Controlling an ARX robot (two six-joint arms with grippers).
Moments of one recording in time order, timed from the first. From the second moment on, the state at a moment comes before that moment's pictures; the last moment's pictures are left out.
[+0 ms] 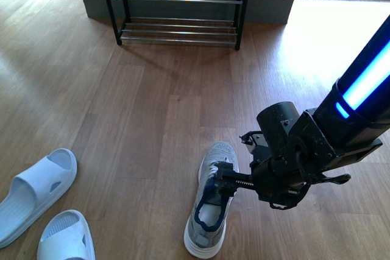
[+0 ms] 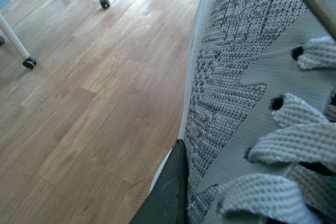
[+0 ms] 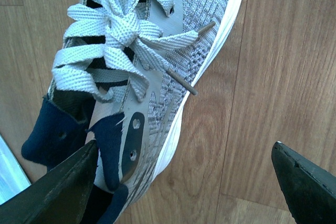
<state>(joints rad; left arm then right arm) -0.12 0.60 0.24 -0.07 -0.58 -0.04 0.16 2.67 1.28 0.16 -0.20 0.36</state>
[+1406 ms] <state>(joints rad) -0.12 0.60 0.24 -0.07 -0.58 -0.04 0.08 2.54 1.14 0.22 -0.02 0.33</state>
